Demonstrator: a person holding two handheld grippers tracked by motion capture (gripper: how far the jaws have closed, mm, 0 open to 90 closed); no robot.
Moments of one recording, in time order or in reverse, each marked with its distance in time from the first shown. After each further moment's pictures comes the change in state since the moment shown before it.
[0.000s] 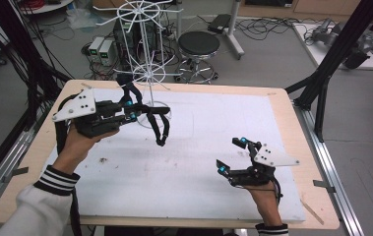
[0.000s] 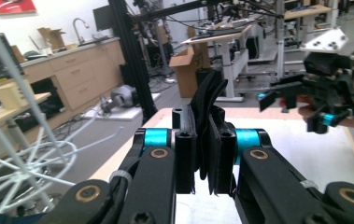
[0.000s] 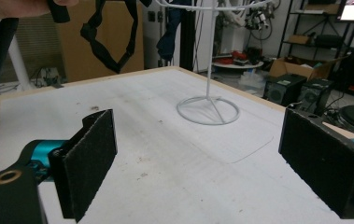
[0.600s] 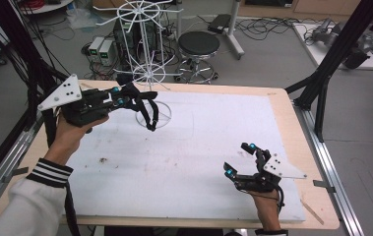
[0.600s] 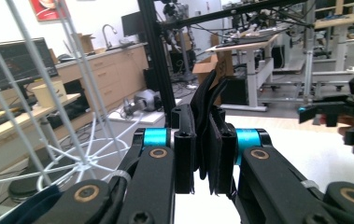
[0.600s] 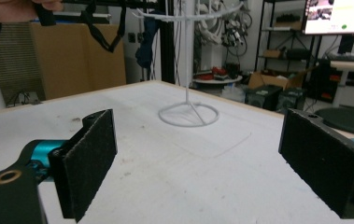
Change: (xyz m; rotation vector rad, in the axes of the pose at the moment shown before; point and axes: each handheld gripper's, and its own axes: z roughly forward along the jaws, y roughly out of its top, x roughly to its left) left arm 0.027 0.003 -0.017 -0.027 0.102 -0.020; right arm -0.003 -0.030 -0.018 -0.092 -0.094 0.039
